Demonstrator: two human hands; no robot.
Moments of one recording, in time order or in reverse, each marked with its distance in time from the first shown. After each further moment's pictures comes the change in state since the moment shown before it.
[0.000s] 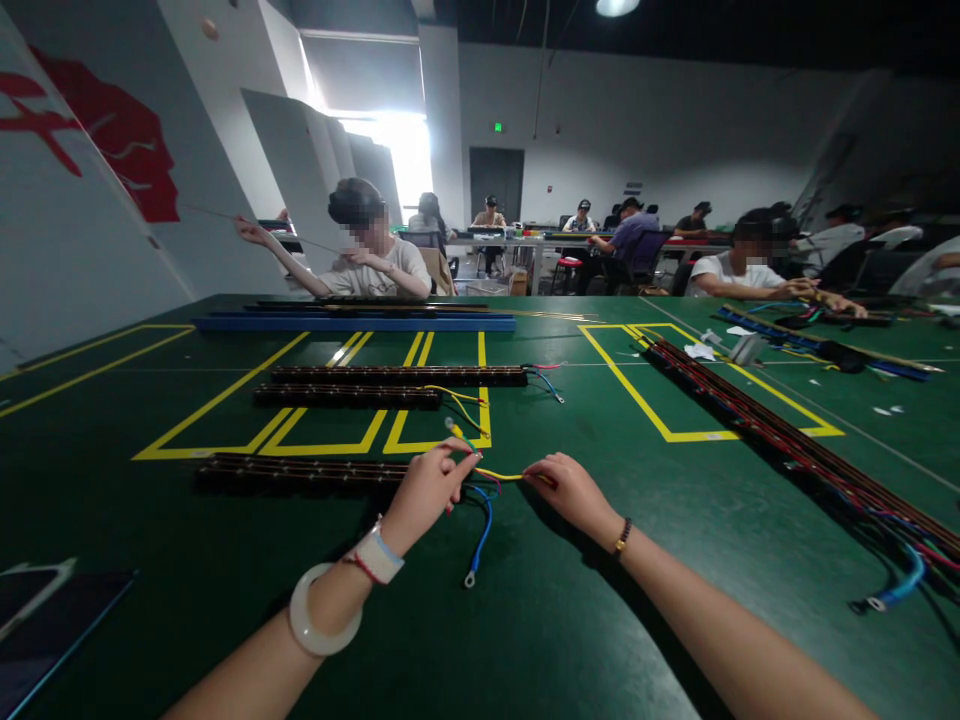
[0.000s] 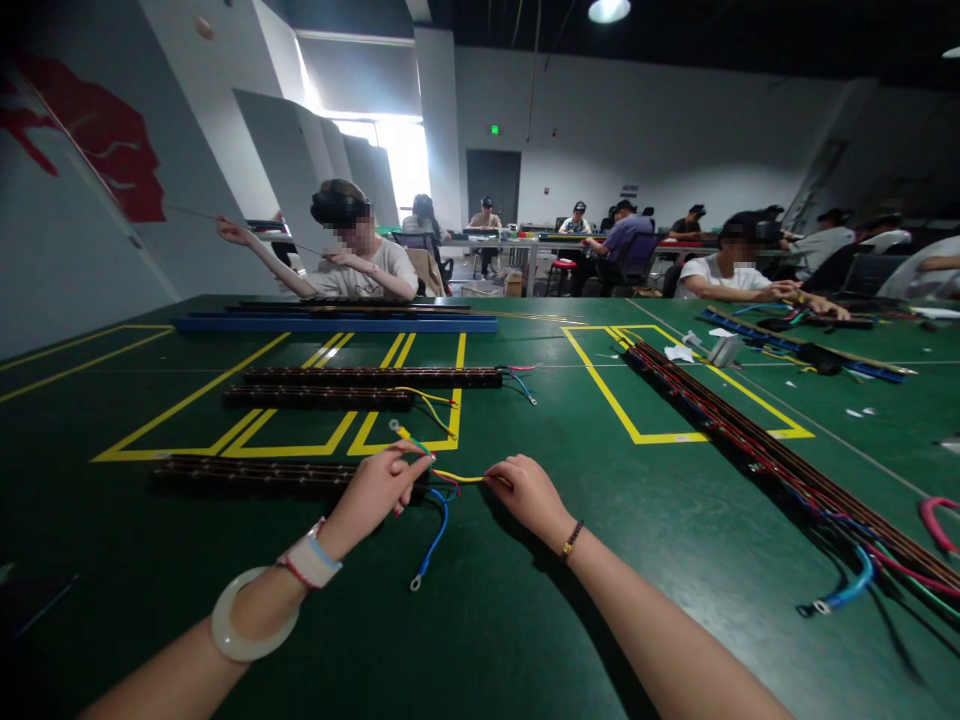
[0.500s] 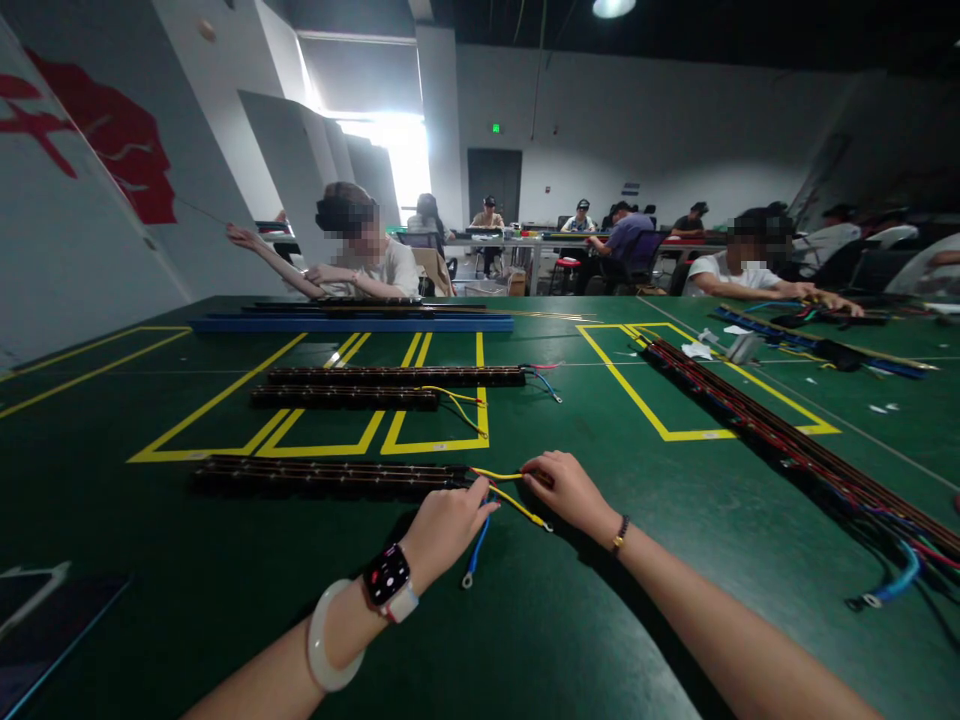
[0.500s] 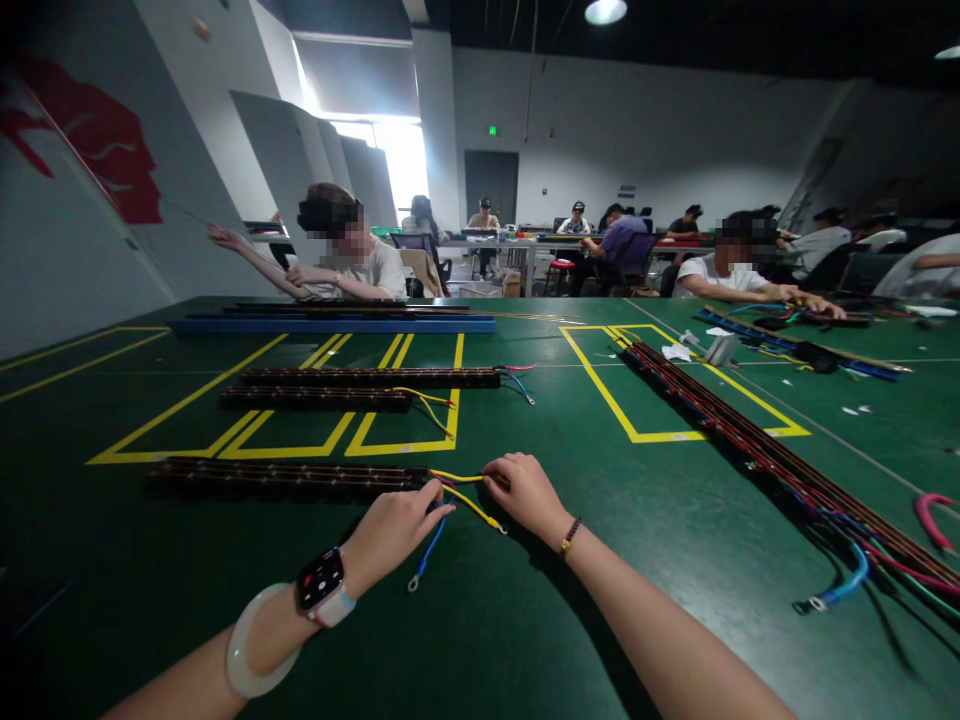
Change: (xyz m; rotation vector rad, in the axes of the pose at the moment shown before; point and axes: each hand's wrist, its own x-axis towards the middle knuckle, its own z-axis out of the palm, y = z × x) left_hand -0.021 -0.005 0.030 0.450 -0.106 0.204; right_hand 0.002 -0.001 -0.003 -0.026 -0.045 0.029
